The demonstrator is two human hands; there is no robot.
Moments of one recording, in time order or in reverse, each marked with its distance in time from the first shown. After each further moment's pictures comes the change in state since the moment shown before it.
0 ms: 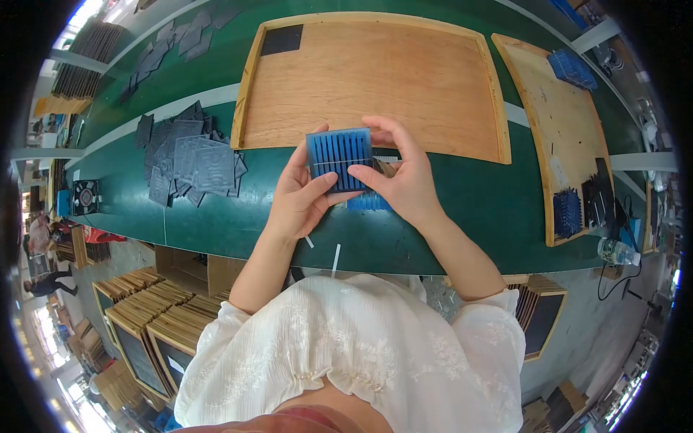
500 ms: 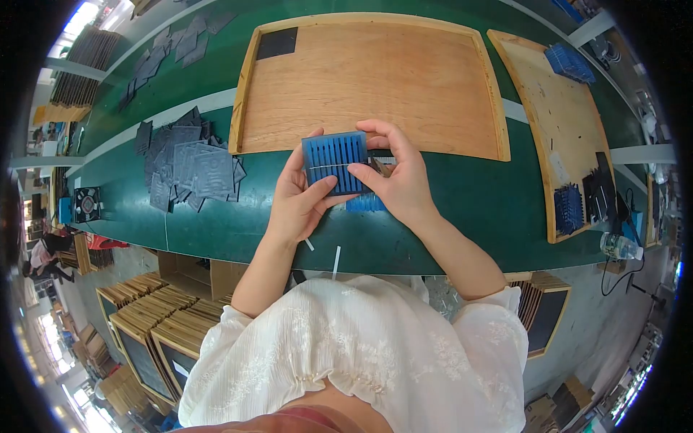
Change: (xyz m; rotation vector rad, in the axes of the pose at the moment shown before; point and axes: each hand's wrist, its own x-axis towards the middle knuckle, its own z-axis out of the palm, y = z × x) left_hand 0.001 -0.002 0.001 0.068 0.036 0.027; right_hand 0.000 0.008 0.004 0.038 0.024 0.006
